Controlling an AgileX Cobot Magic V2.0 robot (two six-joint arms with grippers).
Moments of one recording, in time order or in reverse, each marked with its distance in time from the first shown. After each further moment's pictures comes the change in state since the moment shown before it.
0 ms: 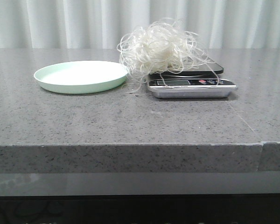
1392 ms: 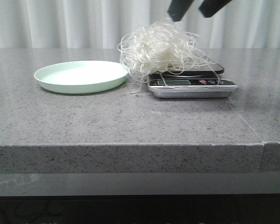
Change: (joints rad) left arm 0.002 -0.822 1.008 0.000 -0.161 0.000; right arm 0.453 0.907 -0.636 0.100 -0.008 -0.120
